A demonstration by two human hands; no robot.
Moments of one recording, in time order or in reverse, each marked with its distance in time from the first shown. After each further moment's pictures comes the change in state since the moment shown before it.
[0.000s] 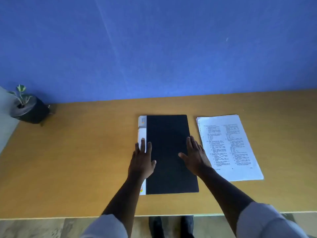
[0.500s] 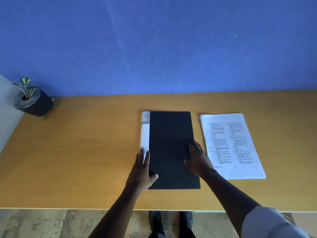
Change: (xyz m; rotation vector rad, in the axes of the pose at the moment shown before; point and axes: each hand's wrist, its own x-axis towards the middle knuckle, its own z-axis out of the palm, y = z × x) left_hand -0.043 -0.023 0.039 -0.255 -0.035 -0.013; right_hand -0.007 0.006 0.015 -0.050 -0.081 0.051
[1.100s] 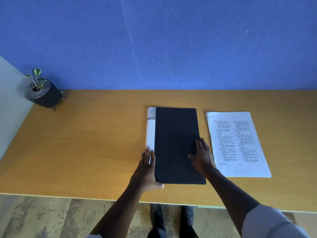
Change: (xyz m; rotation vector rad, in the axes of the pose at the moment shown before) left_hand -0.019 -0.005 0.007 0.056 -0.116 0.071; right_hand -0.004 -0.007 0.011 0.156 0.134 0.086
